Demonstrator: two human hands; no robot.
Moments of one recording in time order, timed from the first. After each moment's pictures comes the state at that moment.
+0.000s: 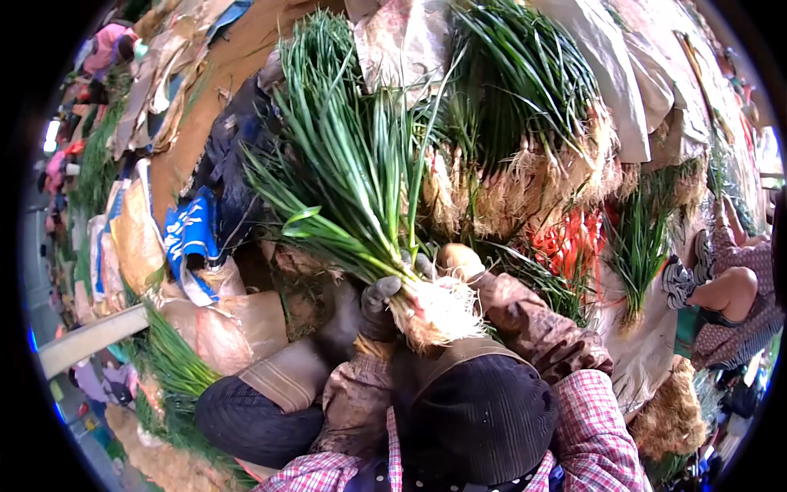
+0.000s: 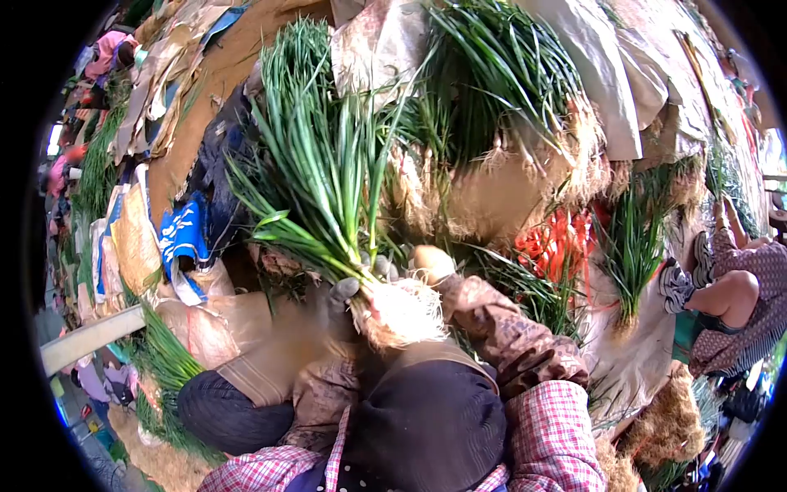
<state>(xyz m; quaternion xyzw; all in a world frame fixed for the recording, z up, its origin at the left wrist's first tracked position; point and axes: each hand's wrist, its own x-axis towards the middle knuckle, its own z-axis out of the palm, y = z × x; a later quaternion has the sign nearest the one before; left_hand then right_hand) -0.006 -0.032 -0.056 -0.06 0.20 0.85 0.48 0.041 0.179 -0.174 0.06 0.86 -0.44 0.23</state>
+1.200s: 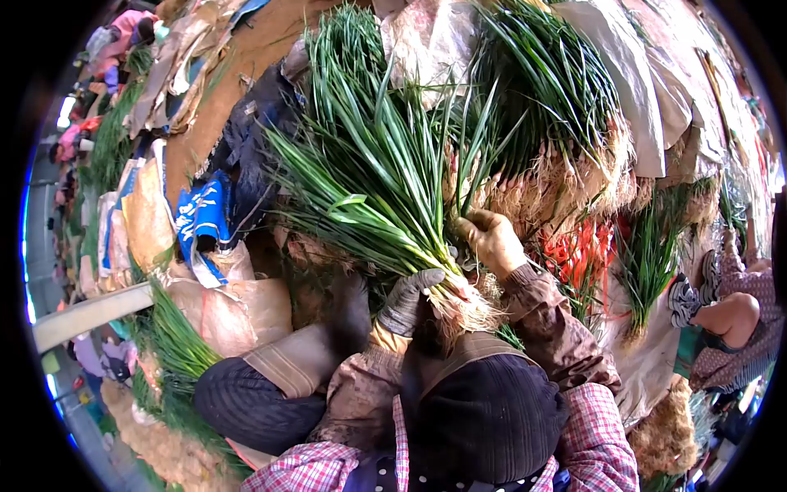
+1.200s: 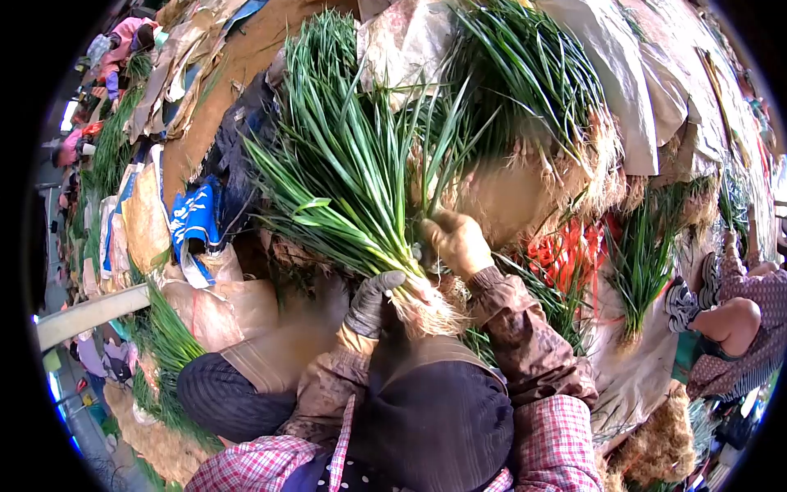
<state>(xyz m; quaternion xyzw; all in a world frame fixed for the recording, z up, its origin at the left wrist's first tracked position) -0.002 0.012 -0.014 -0.17 0.31 0.82 0.45 0.005 0.194 -0.079 0.25 0.65 -0.72 0.06</state>
